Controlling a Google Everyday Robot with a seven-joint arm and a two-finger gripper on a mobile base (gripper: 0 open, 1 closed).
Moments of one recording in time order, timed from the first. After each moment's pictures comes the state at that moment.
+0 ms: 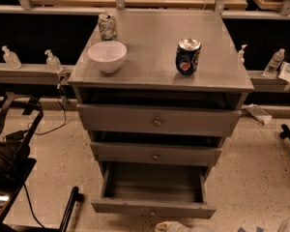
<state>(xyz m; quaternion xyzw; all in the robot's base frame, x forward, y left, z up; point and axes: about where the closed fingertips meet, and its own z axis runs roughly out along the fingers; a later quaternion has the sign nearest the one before) 0.423 -0.080 0.143 -0.55 0.75 0.12 0.36</state>
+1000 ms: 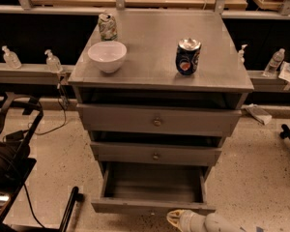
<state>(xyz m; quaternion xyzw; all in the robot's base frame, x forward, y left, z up) 0.472 -0.138 0.139 -0.56 0.72 0.12 0.39</state>
